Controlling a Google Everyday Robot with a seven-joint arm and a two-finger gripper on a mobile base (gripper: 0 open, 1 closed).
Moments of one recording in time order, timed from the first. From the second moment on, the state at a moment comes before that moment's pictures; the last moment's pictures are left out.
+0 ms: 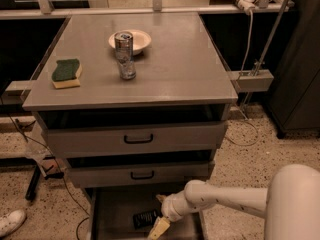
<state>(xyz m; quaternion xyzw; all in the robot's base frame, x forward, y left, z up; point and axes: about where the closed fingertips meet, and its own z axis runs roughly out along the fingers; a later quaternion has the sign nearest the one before) 0.459 0.022 0.283 -0.56 0.74 0.31 0.22</state>
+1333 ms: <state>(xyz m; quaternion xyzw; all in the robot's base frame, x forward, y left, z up) 0.486 0.032 0.240 -0.59 0.71 0.31 0.21</state>
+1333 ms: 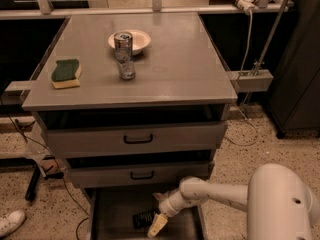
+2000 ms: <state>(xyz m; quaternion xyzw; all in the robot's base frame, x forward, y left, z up) 0.510 0.045 0.206 -0.61 0.69 0.30 0.23</state>
